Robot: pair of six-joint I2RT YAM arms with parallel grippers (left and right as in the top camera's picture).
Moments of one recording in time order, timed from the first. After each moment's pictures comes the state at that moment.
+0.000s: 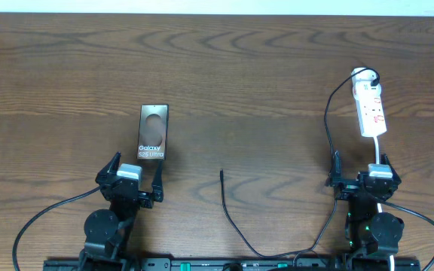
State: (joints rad) left arm -0.18 0.01 0.07 -0.22 0.02 0.04; right arm -0.07 0.01 0.01 -0.07 0.03 -0.05
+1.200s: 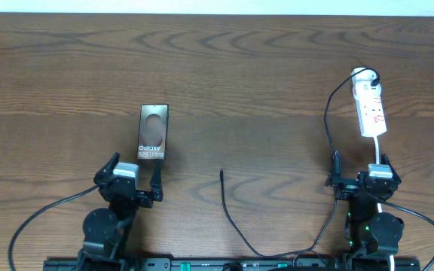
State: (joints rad) left arm -0.18 0.05 0.11 -0.24 0.00 -0.01; right arm -0.07 0.01 0.01 -0.07 0.03 -0.05
